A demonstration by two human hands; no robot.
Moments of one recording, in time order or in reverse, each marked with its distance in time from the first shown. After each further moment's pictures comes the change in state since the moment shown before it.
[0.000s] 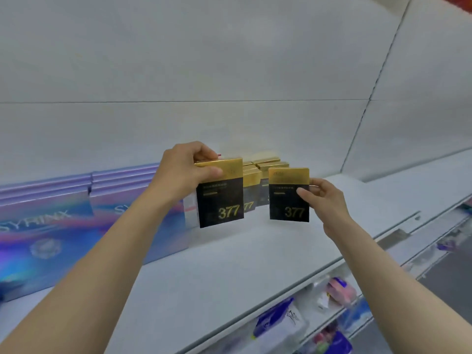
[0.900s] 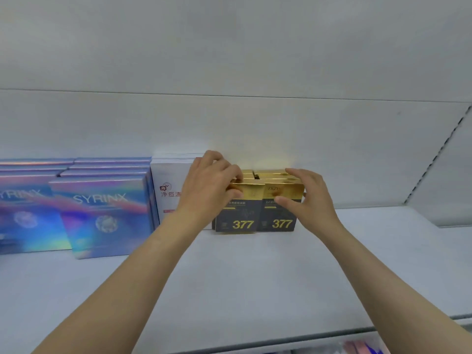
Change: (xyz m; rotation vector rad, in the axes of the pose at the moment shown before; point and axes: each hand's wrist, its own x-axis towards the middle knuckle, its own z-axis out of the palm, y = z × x) left_hand 0.044 -0.007 0.134 0.784 0.200 0.175; right_hand 0.130 0.026 0.021 -0.378 -0.429 -0.504
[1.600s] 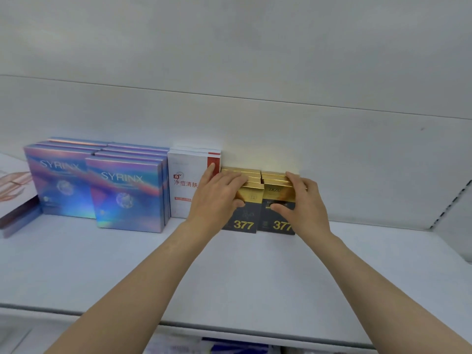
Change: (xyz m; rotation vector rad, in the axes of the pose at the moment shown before) left_hand -0.028 0.024 0.024 0.165 -0.033 -0.143; right_hand 0.007 0.007 0.017 -0.215 -0.076 -0.094
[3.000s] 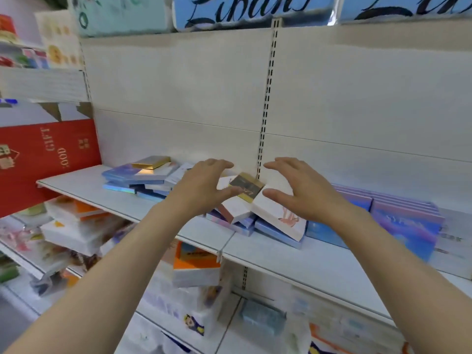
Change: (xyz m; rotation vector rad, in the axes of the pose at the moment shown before) left_hand -0.304 -0.430 -0.408 0.013 -0.015 -0.399; right_hand -0.132 -0.618 0.129 -0.080 -0.233 -0.745
